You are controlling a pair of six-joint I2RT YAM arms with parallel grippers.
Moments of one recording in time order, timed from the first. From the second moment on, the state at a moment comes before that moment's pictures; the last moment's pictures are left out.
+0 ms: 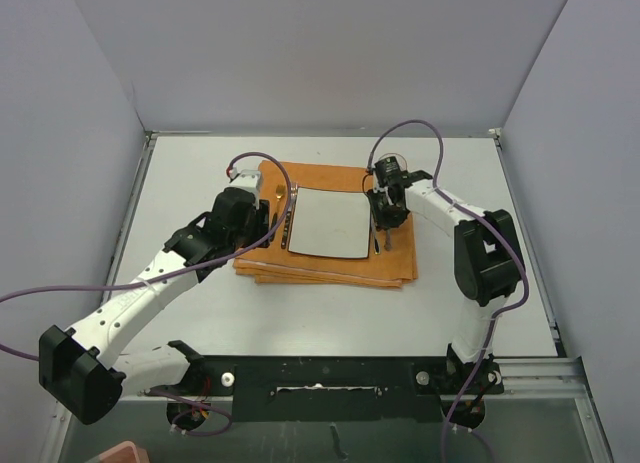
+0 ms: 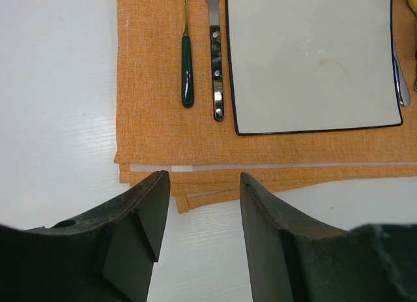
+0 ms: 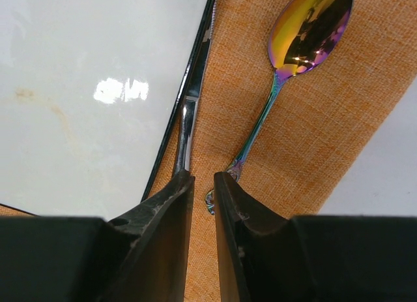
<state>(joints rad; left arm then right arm) -0.61 1.15 1.00 -0.54 -0.28 -0.37 0.38 1.88 1.39 -0.68 0.03 0.12</state>
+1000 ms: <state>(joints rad) -0.61 1.18 1.02 -0.54 -0.28 -0.38 0.41 1.96 1.40 -0.67 0.02 0.13</state>
